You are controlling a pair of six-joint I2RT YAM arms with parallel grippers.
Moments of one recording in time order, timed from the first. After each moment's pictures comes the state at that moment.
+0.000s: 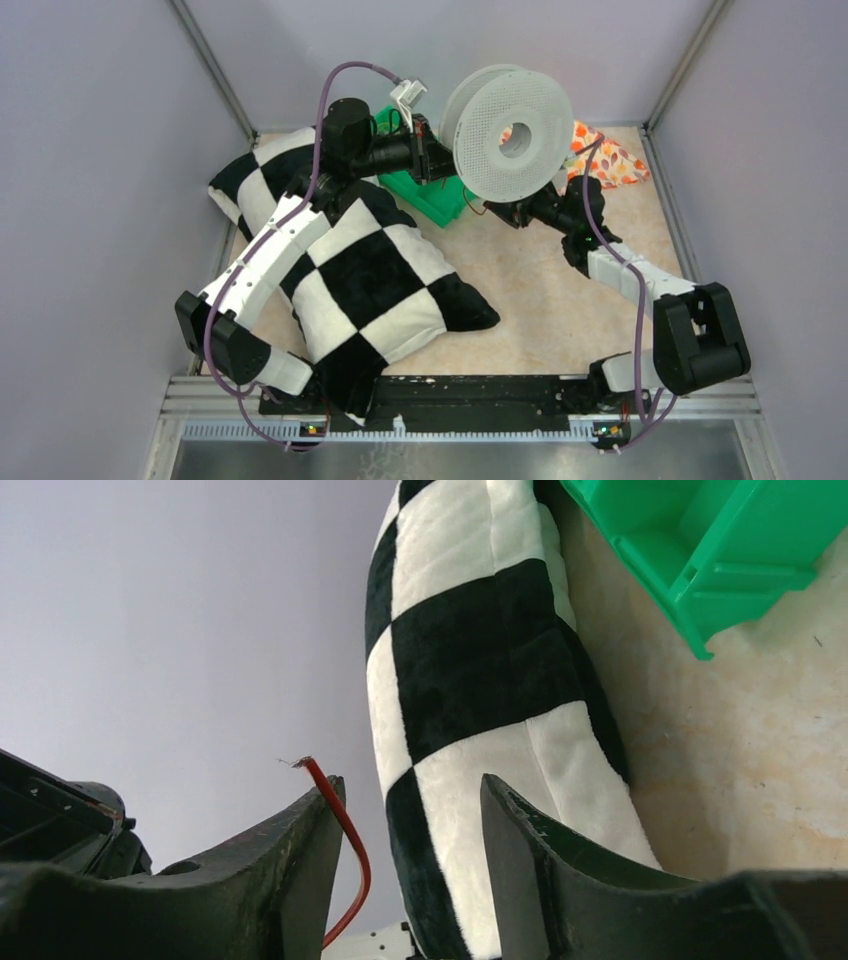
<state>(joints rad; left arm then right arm) -0.54 1.47 1.55 -0.17 0.75 -0.47 0.29 1.37 0.74 0.50 -0.56 1.31</state>
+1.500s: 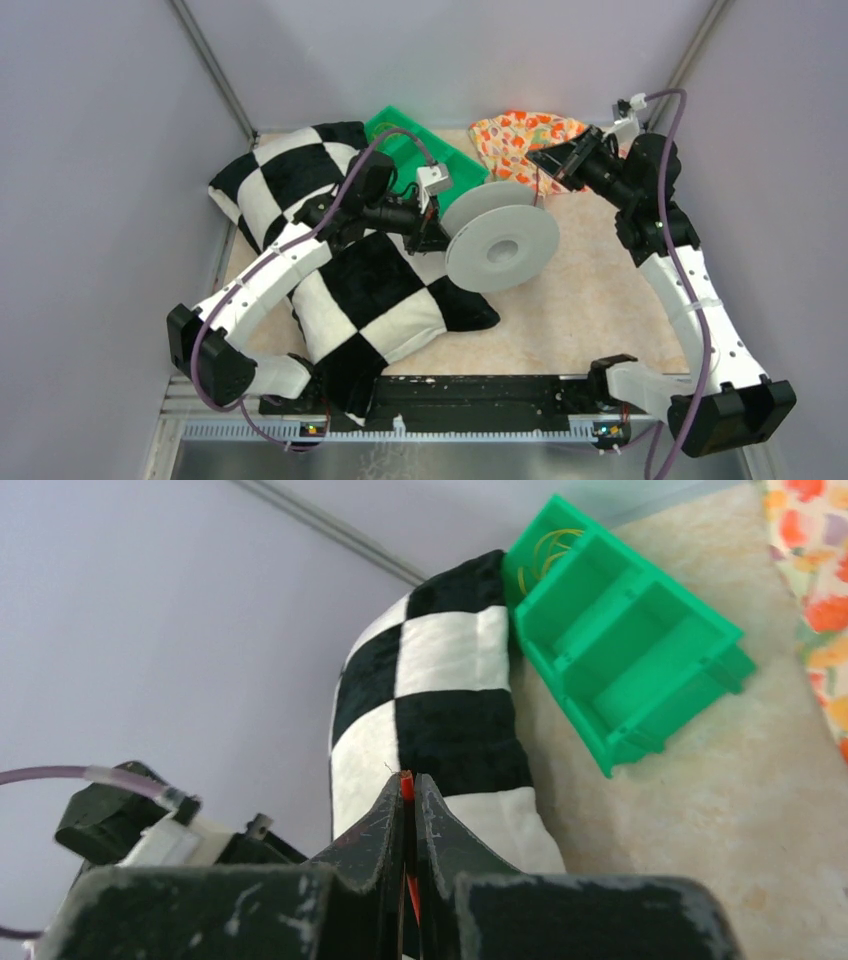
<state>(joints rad) -0.61 1.35 1.31 -0.53 0.81 0.08 0.17 1.07 1.14 -0.18 -0.44 0.85</state>
